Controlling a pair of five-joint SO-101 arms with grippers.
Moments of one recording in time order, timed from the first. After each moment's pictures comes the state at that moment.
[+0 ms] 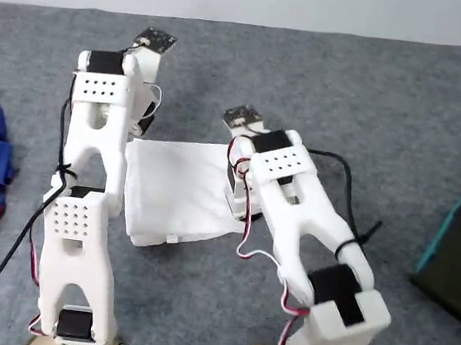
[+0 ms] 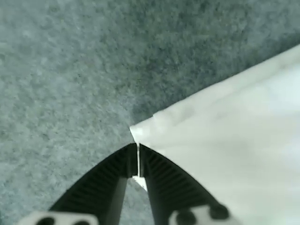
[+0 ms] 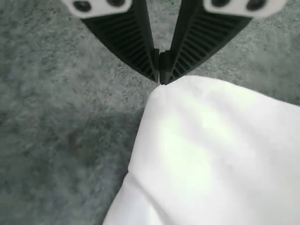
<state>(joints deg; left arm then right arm) -4.7 48.8 -51.9 98.9 -15.6 -25.2 7.3 9.4 79.7 2.8</state>
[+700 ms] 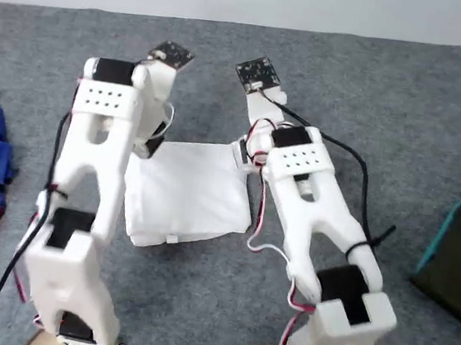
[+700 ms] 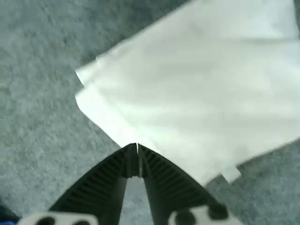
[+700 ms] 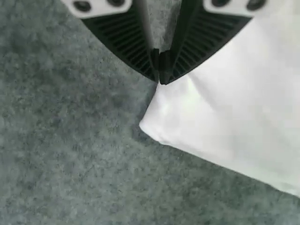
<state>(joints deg) 0.6 18.7 -16.2 98.7 -15.1 -20.9 9.2 6.9 54.3 5.8</state>
